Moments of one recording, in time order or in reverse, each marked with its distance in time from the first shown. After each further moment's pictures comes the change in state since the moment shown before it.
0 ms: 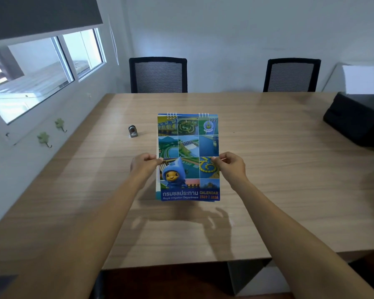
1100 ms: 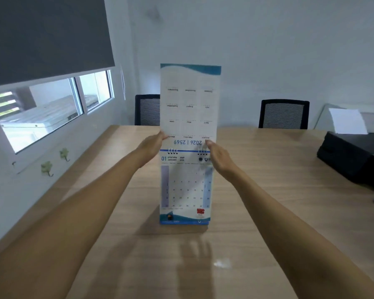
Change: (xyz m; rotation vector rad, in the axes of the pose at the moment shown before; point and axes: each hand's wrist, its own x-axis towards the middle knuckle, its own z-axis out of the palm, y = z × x) left_hand 0.020 0.149 -0.018 0.268 -0.242 0.314; right_hand 0.028 -0.127 0.002 -0.301 -0.233 -0.303
